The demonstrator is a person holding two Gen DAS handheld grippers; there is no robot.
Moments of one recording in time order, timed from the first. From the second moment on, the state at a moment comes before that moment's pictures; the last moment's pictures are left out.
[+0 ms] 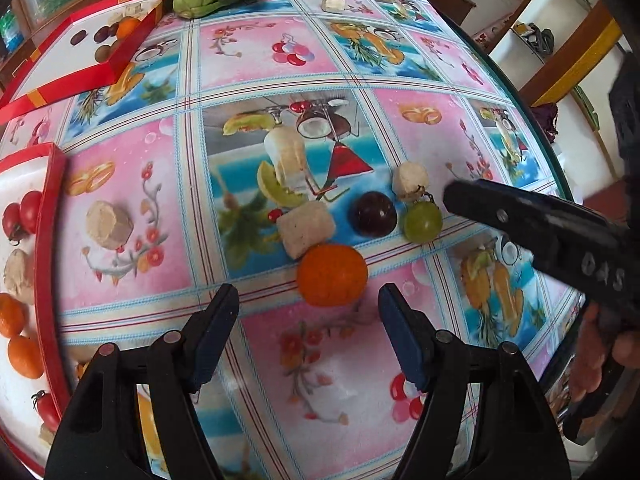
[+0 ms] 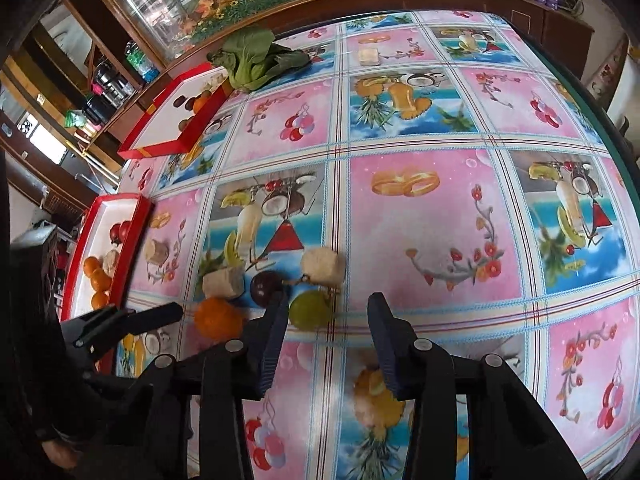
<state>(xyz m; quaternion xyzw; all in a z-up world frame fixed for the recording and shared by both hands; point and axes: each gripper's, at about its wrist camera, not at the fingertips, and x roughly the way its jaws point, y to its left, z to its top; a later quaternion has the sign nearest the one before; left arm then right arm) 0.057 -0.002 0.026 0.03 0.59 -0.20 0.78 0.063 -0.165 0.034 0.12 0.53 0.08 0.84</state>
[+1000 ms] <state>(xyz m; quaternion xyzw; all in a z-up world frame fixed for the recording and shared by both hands) 0.034 0.051 0.022 -0.02 0.60 -0.24 0.76 0.073 -0.194 0.008 0.08 0.56 0.01 0.83</state>
